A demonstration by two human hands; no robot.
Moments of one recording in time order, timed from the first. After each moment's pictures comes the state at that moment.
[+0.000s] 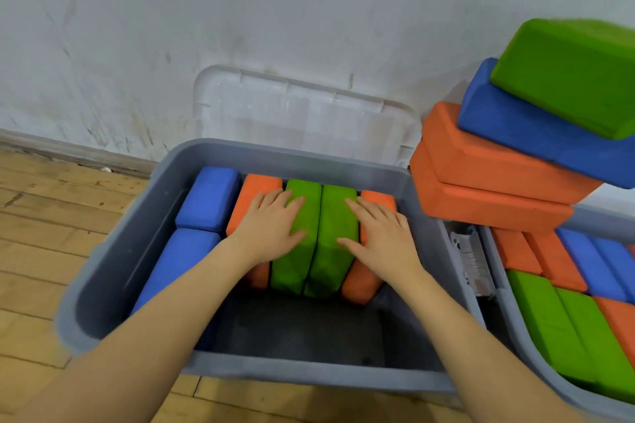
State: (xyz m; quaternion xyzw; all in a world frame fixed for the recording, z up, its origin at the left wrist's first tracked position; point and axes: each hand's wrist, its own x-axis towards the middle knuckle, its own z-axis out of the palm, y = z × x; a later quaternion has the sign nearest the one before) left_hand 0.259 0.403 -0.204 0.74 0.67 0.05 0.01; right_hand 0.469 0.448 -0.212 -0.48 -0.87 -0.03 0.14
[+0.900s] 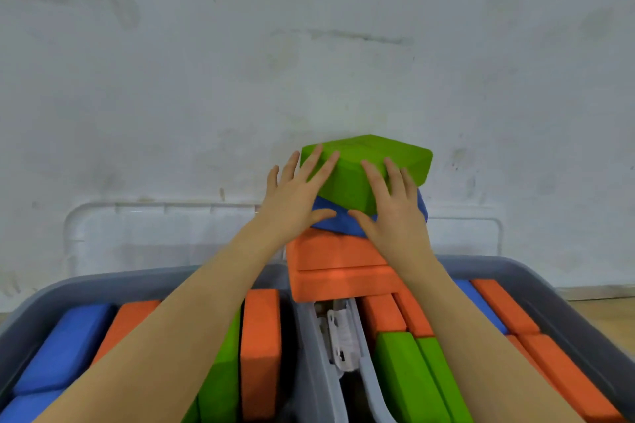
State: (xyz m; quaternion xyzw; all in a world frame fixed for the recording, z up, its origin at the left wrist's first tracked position) left_hand 0.464 0.492 0.002 0.80 0.53 0.24 -0.13; right_hand 0.642 0.470 -0.013 -0.53 -0.74 -0.15 0.40
